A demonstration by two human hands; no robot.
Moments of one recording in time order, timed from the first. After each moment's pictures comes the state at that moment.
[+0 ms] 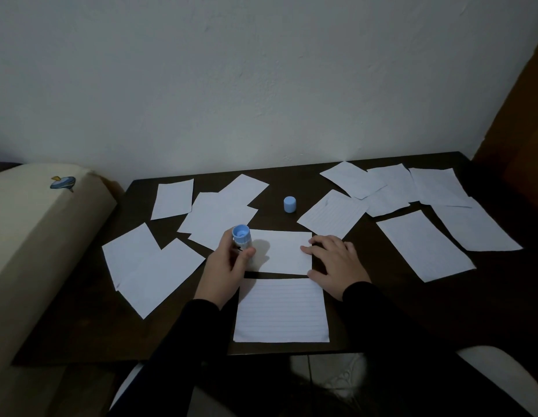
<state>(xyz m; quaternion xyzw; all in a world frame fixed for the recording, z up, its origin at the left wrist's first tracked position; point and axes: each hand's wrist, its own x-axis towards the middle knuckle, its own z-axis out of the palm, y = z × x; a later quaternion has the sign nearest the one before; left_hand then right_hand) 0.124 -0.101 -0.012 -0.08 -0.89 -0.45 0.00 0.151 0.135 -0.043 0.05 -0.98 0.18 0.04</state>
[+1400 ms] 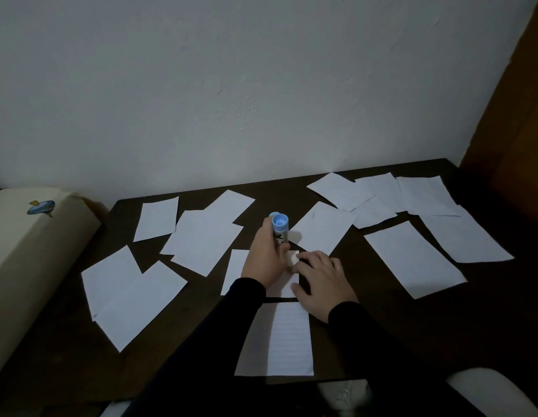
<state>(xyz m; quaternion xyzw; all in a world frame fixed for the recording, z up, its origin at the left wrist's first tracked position) 0.085 0.012 0.001 -0.12 -0.89 -0.44 -0.01 0.147 0.135 -0.050 0.04 -0.98 0.19 0.06</state>
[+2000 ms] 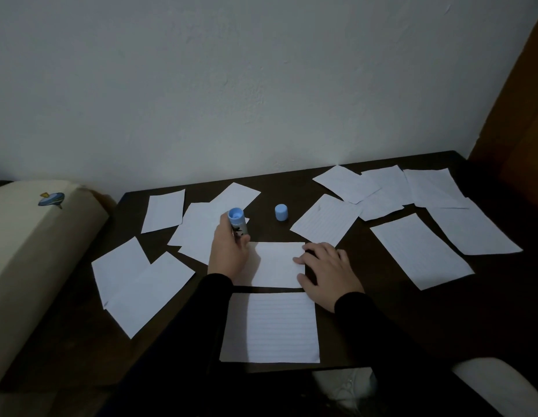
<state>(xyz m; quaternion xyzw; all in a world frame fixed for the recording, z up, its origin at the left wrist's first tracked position) 0.071 -0.053 0.003 0.00 -0.90 -0.44 0.04 0.150 0.134 -0.048 0.04 -0.98 0.19 0.05</state>
